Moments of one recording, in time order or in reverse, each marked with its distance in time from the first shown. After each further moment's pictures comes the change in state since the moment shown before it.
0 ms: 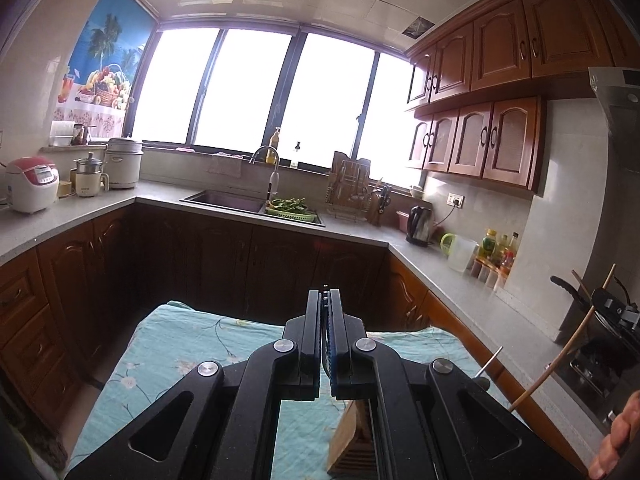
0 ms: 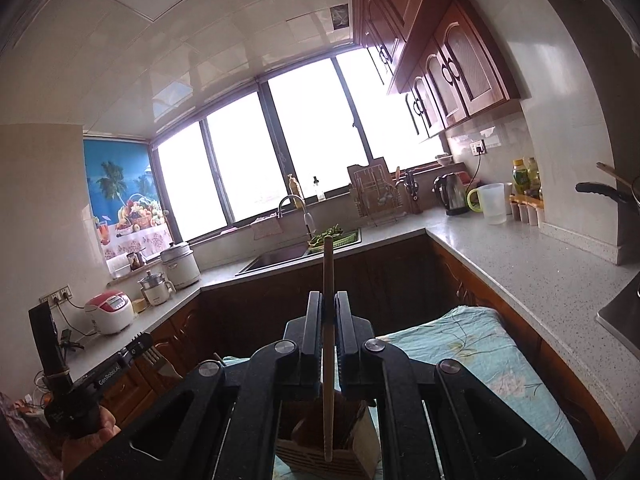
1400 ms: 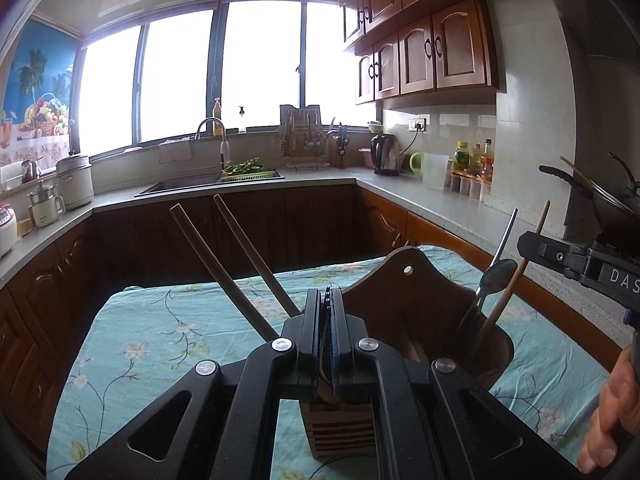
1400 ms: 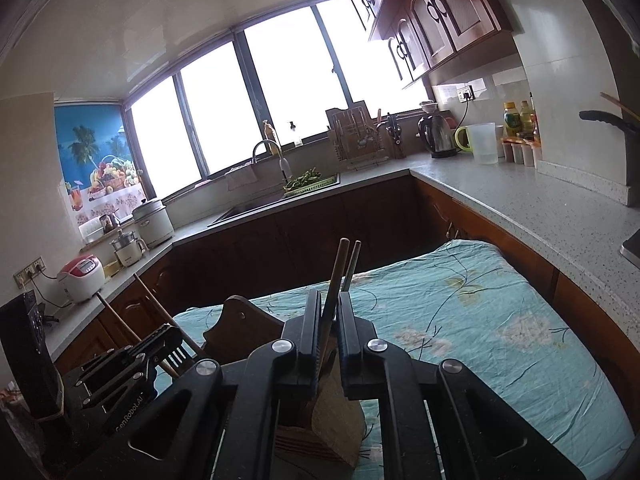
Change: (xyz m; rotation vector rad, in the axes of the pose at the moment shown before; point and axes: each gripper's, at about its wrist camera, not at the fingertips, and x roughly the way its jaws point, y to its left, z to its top) left arm 0.076 -0.035 -0.061 0.249 0.129 -0.072; right arm 0.076 -0.028 -0.091 0.014 0.173 -0.062
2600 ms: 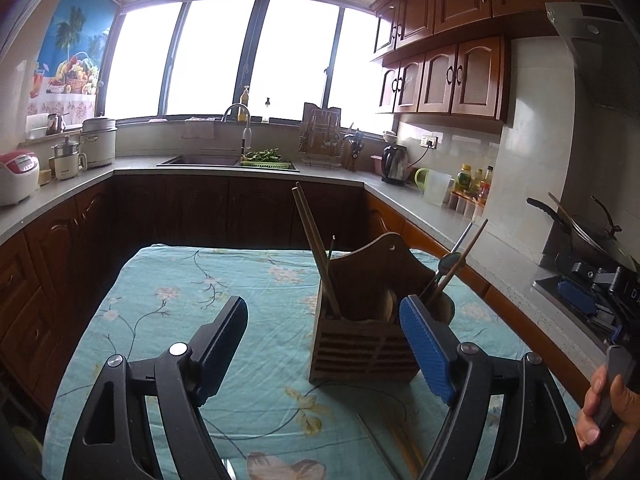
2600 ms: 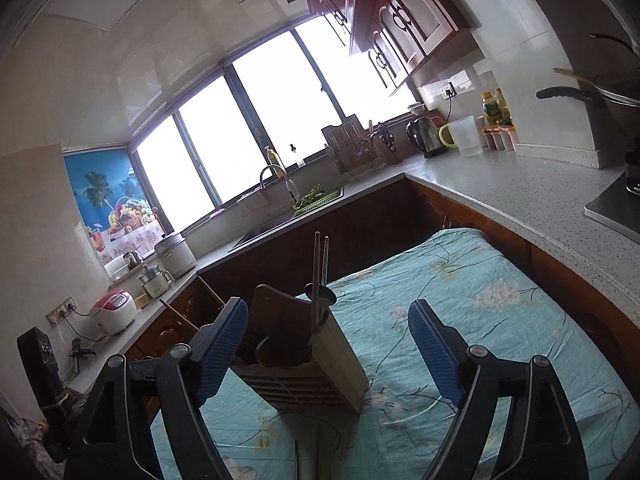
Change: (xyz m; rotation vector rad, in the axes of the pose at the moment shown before) left arm -0.118 0.016 -0.031 -0.171 0.020 -0.005; right arm -0.098 -0.036 -0.014 0.140 -0.046 0.067
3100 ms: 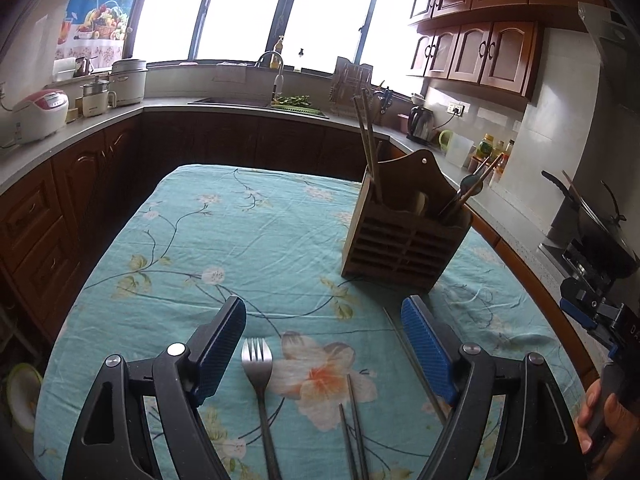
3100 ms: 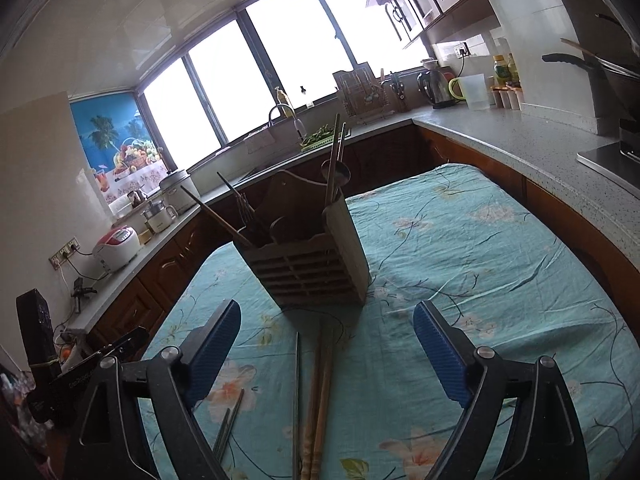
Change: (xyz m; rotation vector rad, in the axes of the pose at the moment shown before) left arm -0.072 0.027 -0.046 -0.103 0.167 0.055; right arm -0.031 0.012 -0.073 -0.078 0.209 -0.004
